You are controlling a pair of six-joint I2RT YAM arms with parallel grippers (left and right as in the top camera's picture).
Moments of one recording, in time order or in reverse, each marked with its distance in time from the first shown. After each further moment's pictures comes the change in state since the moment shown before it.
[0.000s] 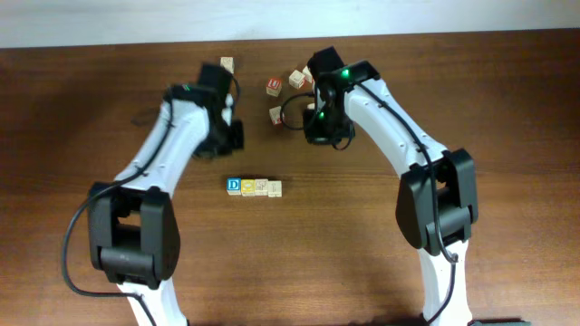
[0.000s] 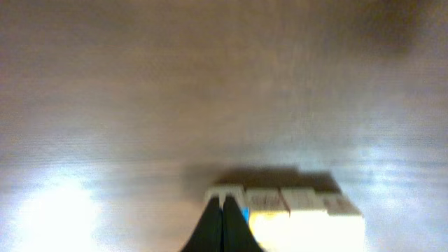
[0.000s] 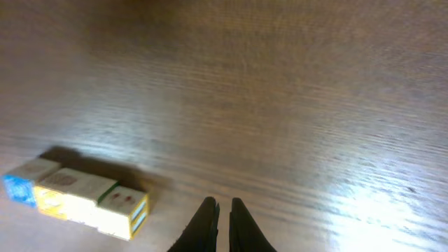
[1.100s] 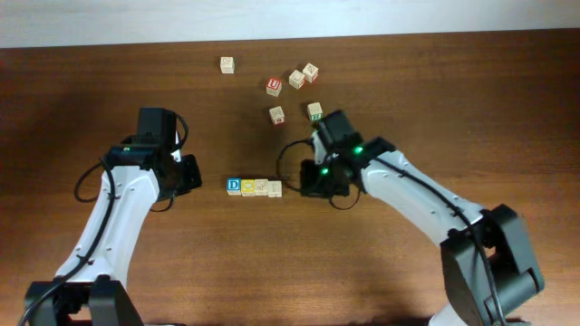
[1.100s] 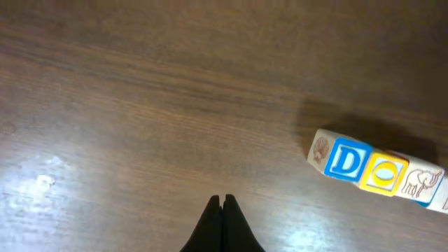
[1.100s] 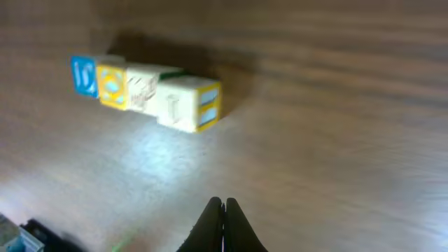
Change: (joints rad) left arm 0.172 -0.454 -0.565 0.227 -0.065 -0.041; right arm 0.130 -0.447 -0.786 0.531 -0.185 0.234
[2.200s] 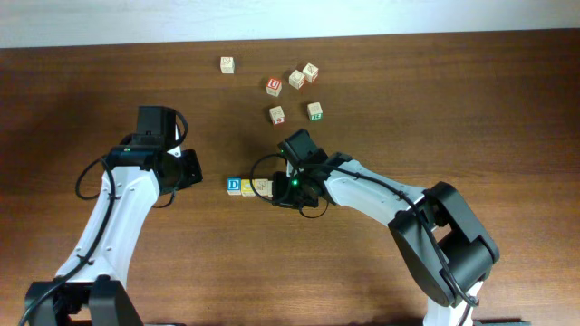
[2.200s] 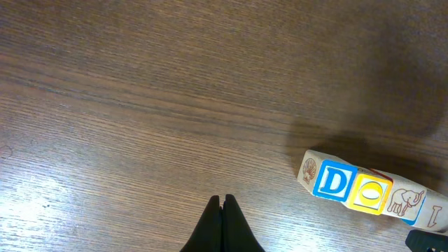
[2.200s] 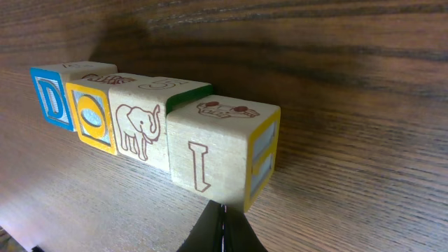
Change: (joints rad) left arm 0.000 0.000 -0.004 0.063 0.003 0.000; right arm 0.113 0.183 -0.006 0.235 -0.003 0.173
